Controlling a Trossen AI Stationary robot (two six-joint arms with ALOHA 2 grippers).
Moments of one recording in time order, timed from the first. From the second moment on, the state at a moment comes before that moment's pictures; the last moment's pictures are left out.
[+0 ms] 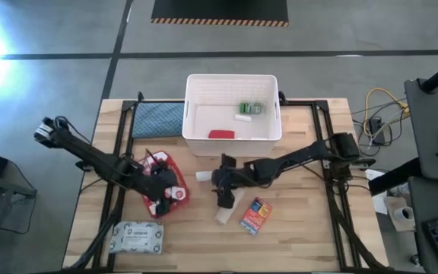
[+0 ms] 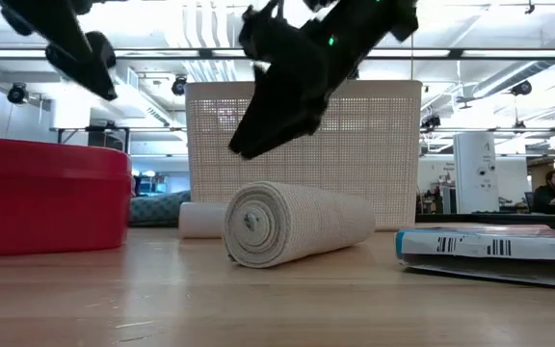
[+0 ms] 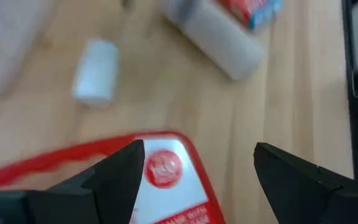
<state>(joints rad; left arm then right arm) -0.47 1.11 0.85 -0.64 -0.25 -0.65 0.17 1.92 1.30 -0.20 0.19 0.21</state>
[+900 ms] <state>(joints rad) -0.47 1.11 1.08 -0.96 -0.38 -0.67 0.16 2.07 1.50 -0.26 0.29 0.00</state>
